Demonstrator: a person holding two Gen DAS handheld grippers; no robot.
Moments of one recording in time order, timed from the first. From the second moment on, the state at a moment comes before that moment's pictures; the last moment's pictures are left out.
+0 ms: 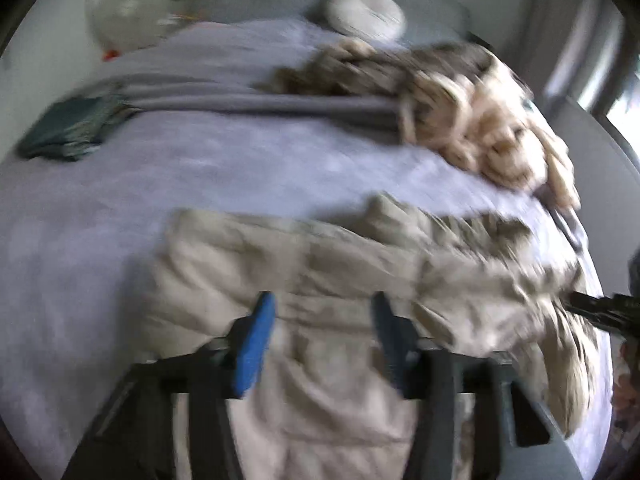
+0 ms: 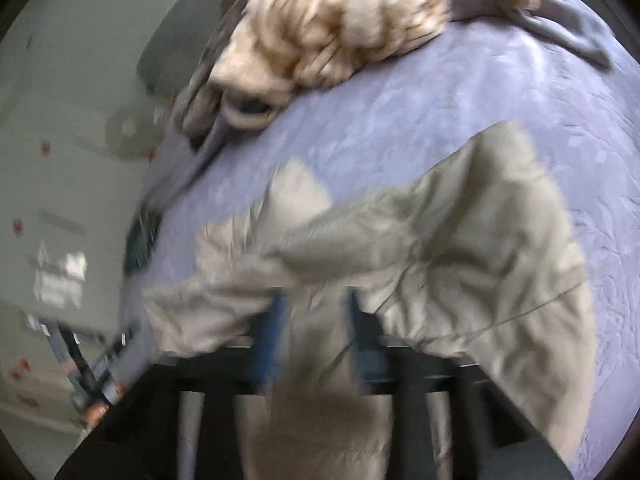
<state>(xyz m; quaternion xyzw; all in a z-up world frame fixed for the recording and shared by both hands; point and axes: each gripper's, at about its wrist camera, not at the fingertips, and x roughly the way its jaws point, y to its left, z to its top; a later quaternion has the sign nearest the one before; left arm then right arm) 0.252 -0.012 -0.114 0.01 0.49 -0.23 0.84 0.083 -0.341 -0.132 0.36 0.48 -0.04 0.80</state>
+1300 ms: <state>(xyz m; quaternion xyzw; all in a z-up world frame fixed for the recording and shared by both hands) 0.346 0.006 -0.199 0.06 0.52 -0.06 0.85 0.124 -0.411 -0.179 0.27 0.51 -0.20 0.79</state>
